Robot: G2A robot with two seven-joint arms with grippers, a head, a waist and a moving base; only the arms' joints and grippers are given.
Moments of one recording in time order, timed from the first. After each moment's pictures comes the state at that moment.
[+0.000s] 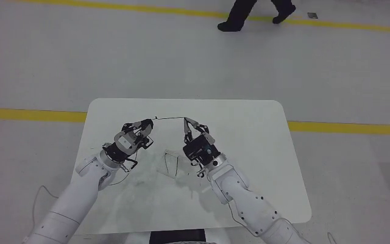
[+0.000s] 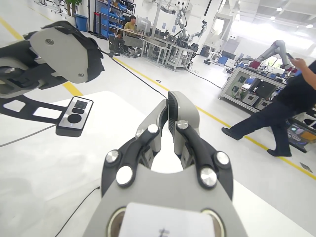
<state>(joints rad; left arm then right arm) 1.45 -1.16 -1.21 -1.45 -1.57 0.34 -0.99 -1.39 -1.15 0.84 -1.75 -1.57 0.18 -0.24</state>
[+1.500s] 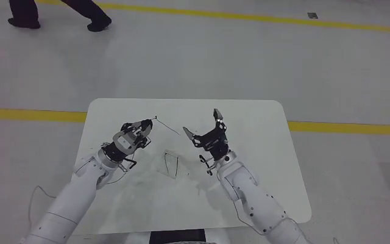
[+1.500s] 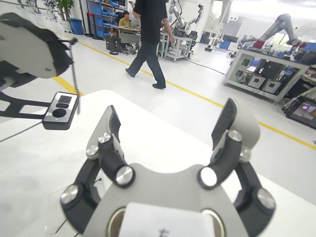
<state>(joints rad) 1.46 -1.15 -1.25 -1.48 -1.50 0.34 -0.99 -1.44 -1.13 0.97 -1.76 -1.38 0.07 -0.21</state>
